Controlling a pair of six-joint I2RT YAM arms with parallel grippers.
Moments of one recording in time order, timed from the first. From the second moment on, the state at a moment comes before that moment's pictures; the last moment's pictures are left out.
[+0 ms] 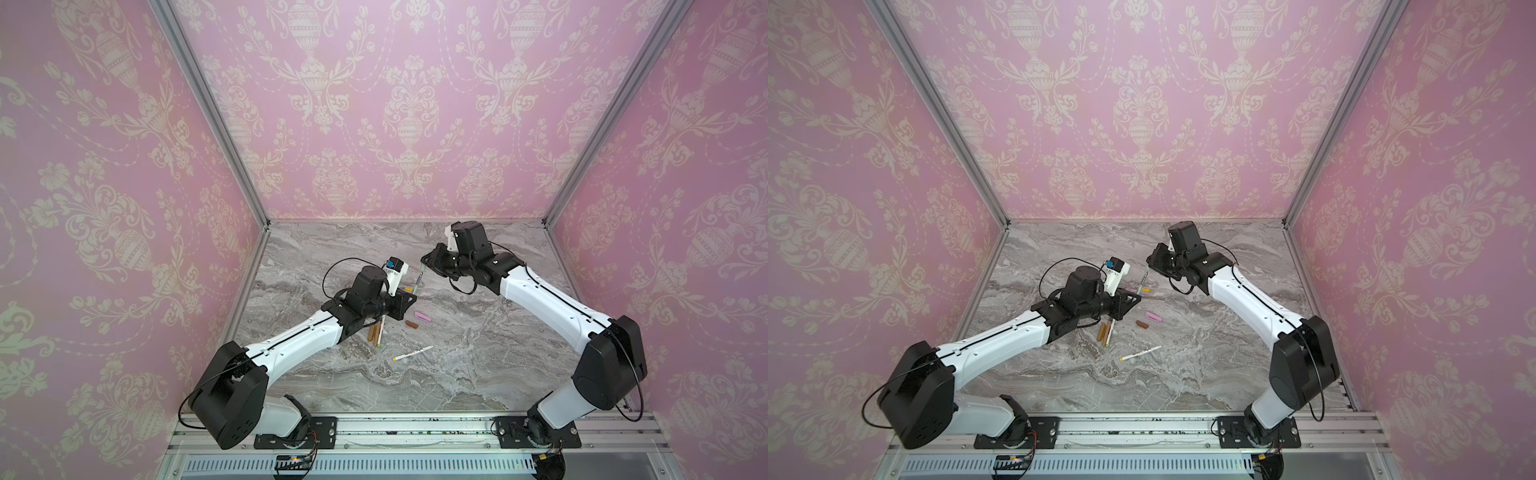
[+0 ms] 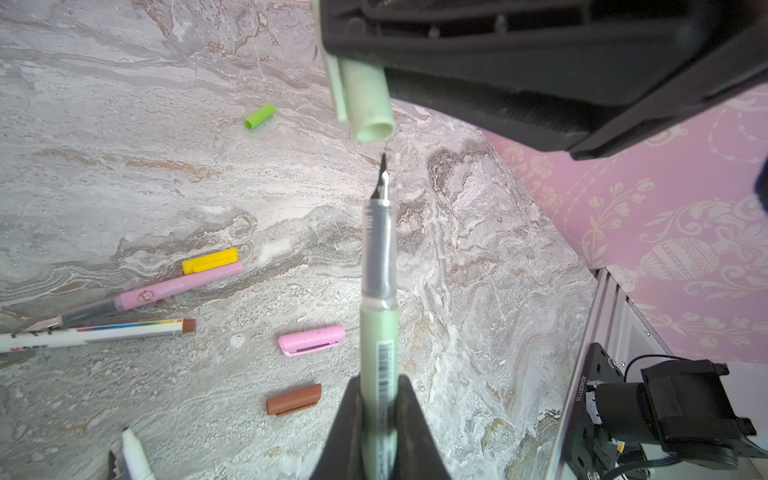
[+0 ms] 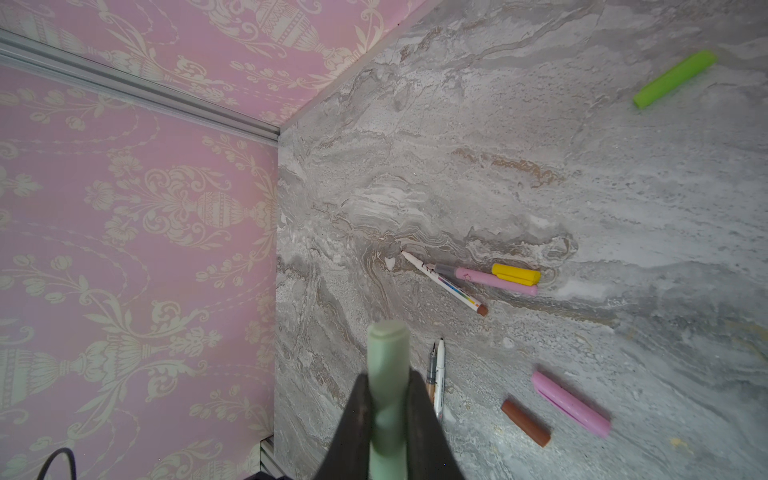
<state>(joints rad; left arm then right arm) -0.65 1.39 0.86 -0.01 0.33 -0.38 0.50 1.59 1.34 -0.40 -0.22 0.90</state>
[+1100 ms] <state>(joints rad) -0.65 1.39 0.84 0.01 0.30 -0.44 0.55 1.56 1.24 -0.32 -0.21 0.93</state>
